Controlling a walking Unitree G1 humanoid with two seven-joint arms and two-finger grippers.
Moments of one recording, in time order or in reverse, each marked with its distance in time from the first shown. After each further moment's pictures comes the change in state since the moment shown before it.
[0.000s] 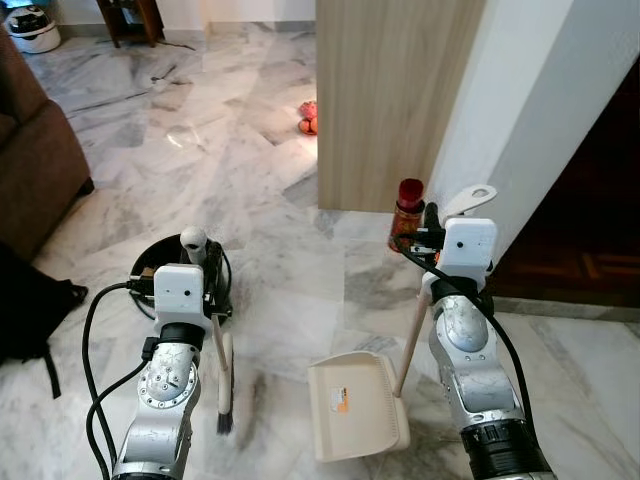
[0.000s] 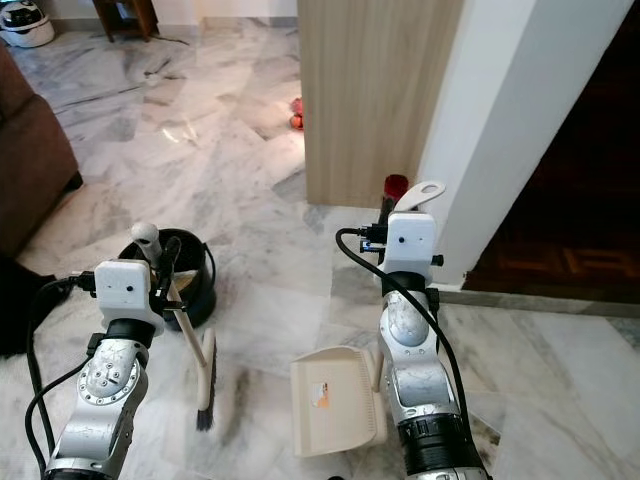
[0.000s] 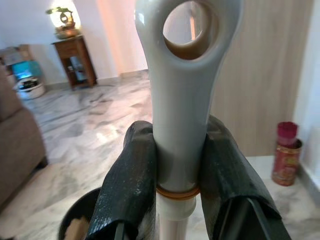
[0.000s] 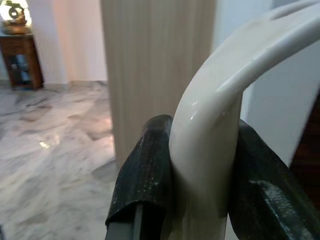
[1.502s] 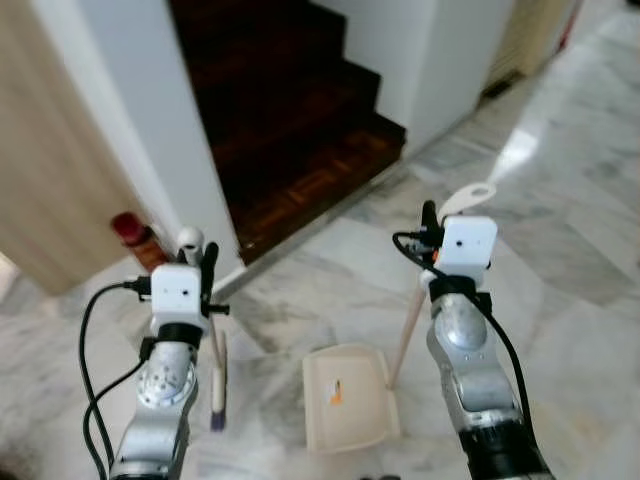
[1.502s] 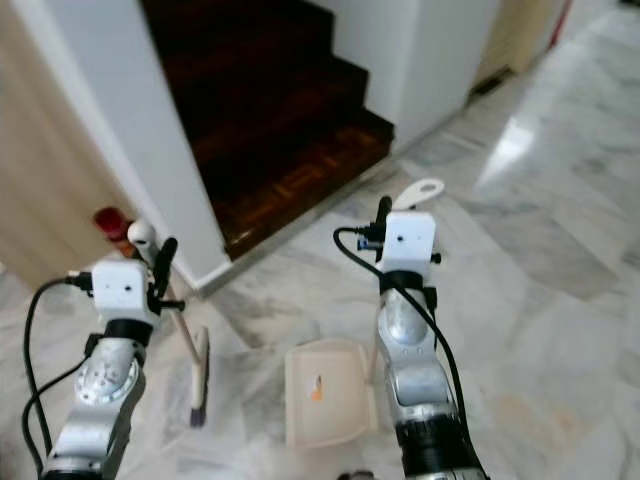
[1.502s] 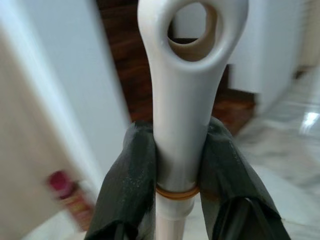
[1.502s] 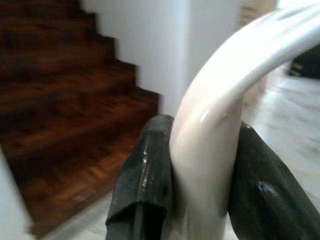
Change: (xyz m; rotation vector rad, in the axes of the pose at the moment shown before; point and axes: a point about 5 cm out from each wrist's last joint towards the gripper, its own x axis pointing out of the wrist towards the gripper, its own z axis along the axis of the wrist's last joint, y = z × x) left arm 0.001 0.002 0.000 0.002 -0.001 0.021; right arm 0.000 0.000 0.003 0.012 0.000 0.002
